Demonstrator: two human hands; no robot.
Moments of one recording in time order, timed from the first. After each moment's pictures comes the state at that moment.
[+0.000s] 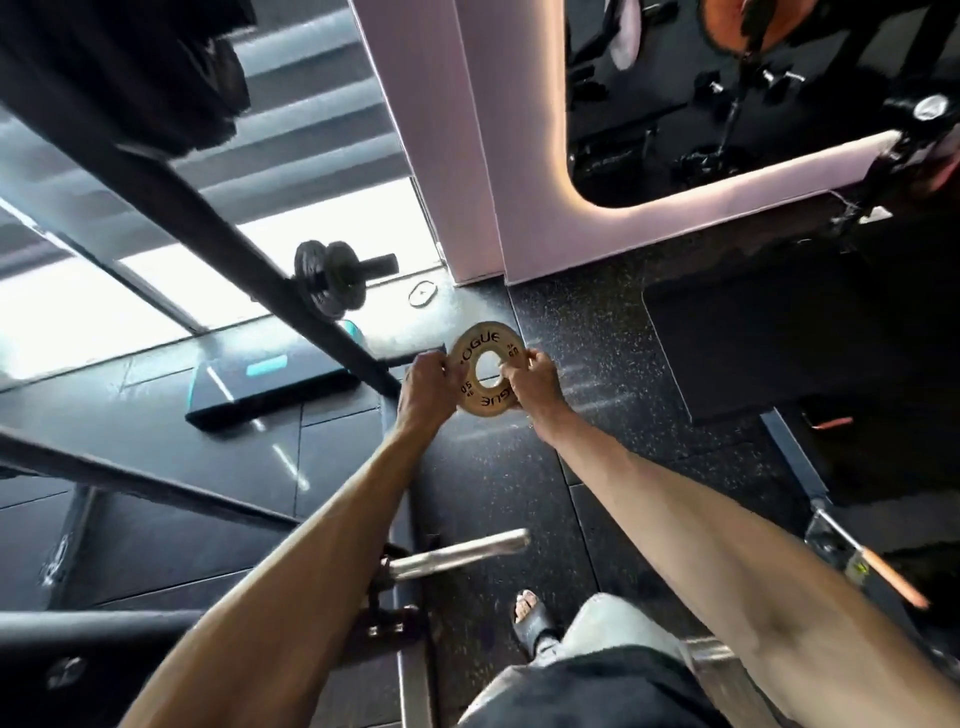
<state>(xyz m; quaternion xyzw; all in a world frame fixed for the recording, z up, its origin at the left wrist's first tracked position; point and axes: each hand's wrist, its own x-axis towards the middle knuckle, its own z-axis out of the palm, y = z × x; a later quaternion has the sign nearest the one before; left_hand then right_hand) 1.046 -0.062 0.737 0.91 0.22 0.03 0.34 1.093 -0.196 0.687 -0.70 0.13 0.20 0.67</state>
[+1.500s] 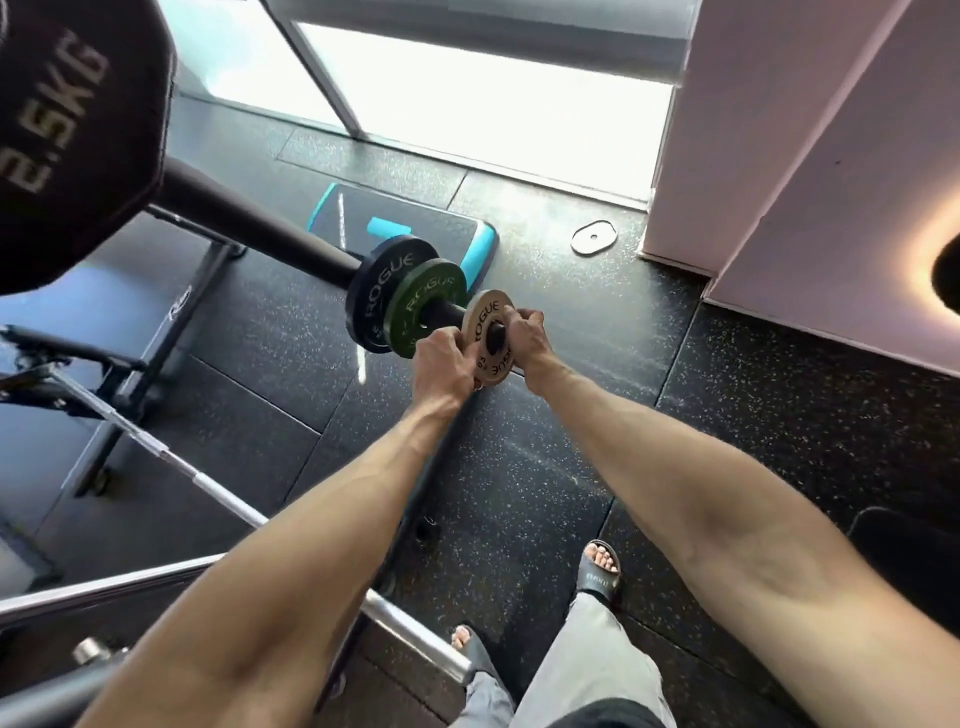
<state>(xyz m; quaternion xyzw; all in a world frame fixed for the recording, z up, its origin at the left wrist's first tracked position) 1.391 0.151 0.651 0.79 0.53 0.05 0.29 1.504 0.130 0.574 -0.67 -0.03 0.54 0.51</state>
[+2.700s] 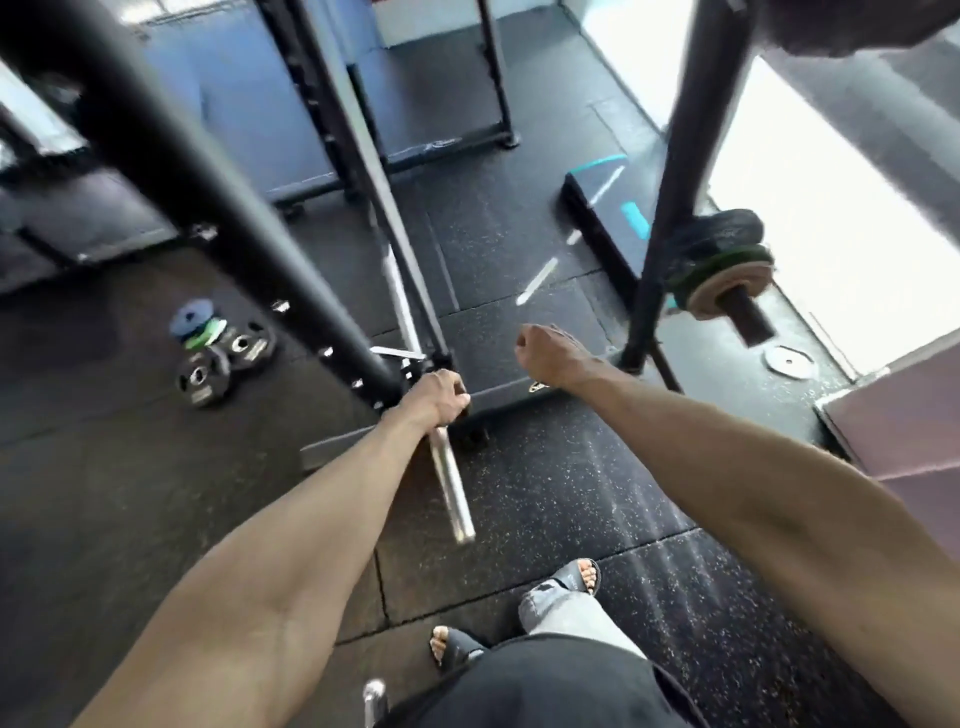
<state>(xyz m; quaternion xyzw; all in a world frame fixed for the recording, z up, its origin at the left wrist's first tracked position) 1.006 -0.004 0.659 0.61 0.71 -0.03 0.34 1.193 0.067 0.671 -0.58 -0.75 0.31 0.00</state>
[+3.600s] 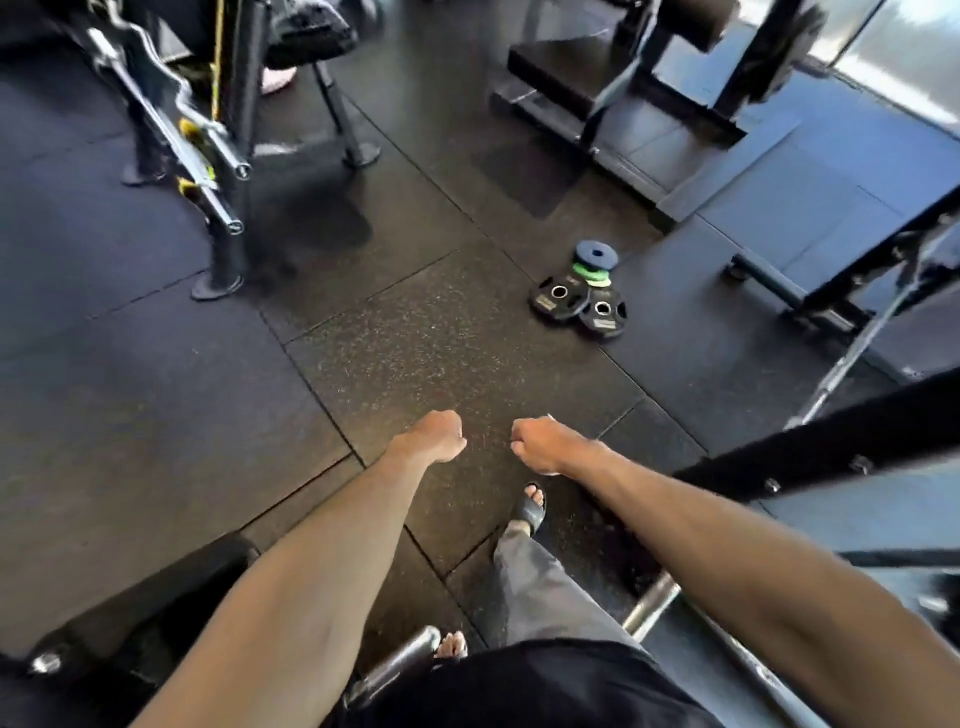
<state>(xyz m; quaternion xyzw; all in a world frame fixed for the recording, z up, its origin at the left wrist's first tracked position) 0.599 -0.391 0.589 0.17 0.90 0.13 0.38 0.671 -0.209 0.633 -0.03 -0.93 0.12 -0.34</state>
